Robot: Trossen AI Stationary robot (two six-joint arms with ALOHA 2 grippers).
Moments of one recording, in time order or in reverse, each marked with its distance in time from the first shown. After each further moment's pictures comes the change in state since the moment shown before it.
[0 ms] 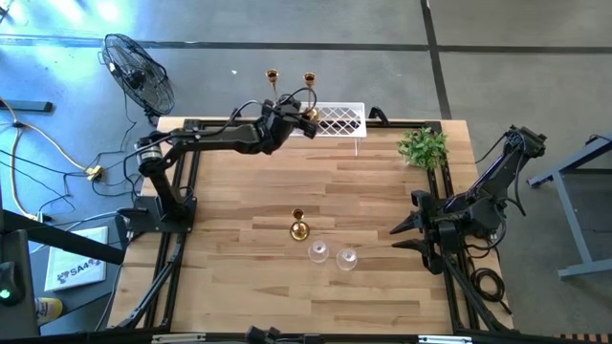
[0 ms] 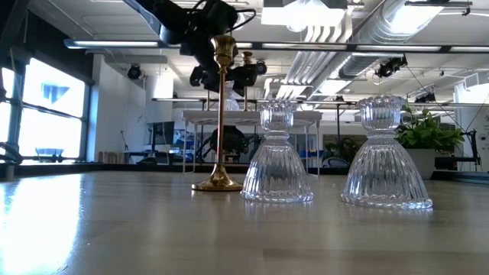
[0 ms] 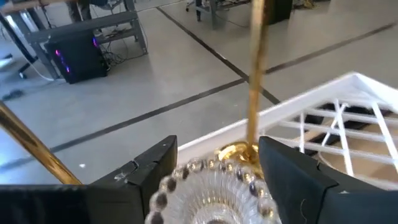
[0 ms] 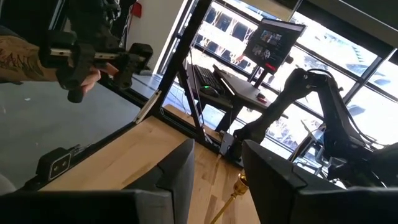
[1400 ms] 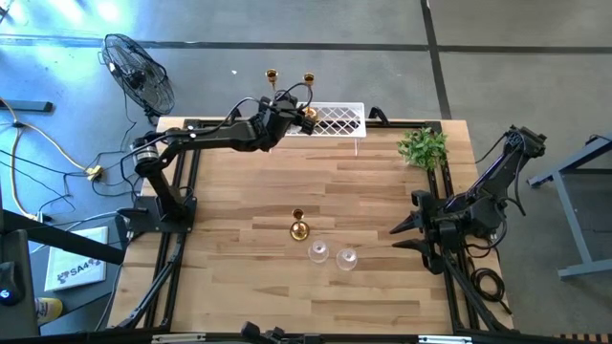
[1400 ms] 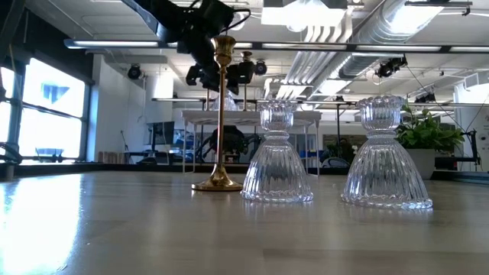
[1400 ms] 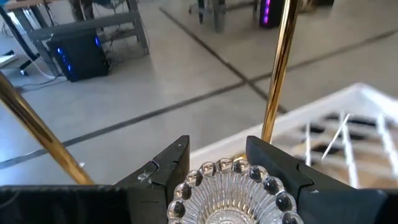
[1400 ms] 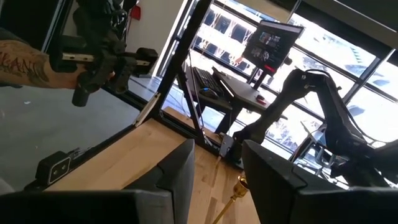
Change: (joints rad) left arm 0.027 -0.031 -0.004 -0.014 0.012 -0.018; right arm 0.000 0.000 0.000 0.013 -0.001 0.000
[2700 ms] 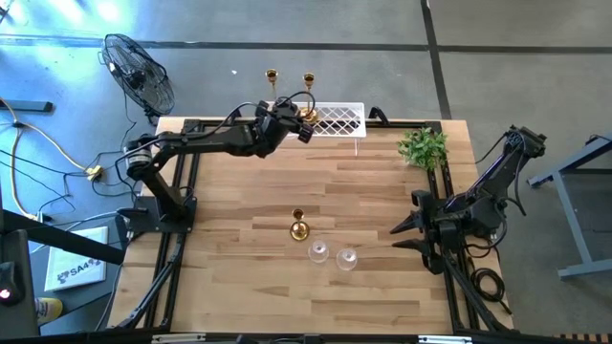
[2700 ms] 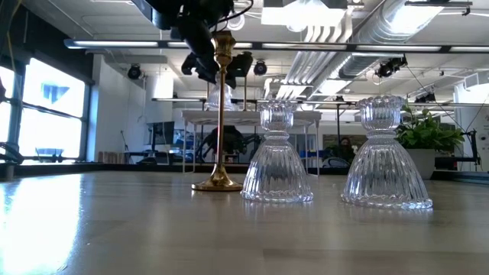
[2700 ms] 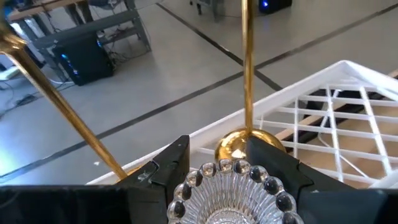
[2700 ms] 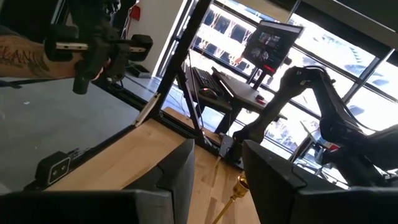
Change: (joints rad) left arm -0.059 -0.059 -0.003 -0.125 -0.062 0.024; right arm 0.000 0.000 0.000 0.001 0.002 0.003
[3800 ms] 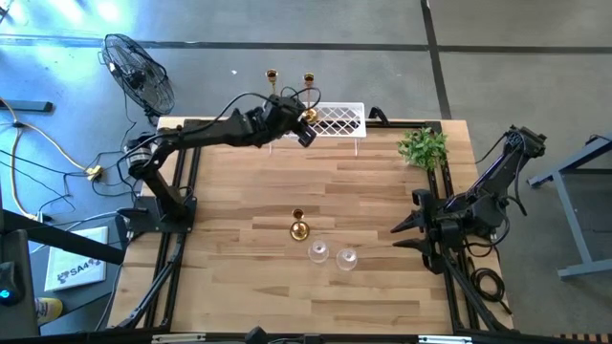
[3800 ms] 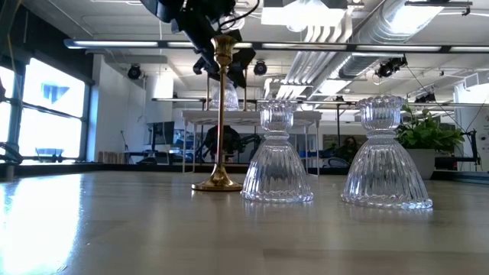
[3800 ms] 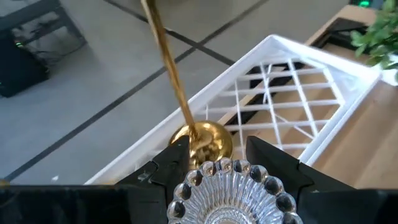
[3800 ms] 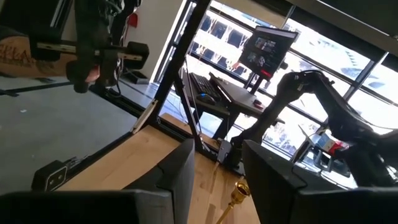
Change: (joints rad) left arm 0.040 0.010 0.109 -0.171 0.306 0.102; right arm 0.000 -0.001 0.000 0.031 0.001 -0.010
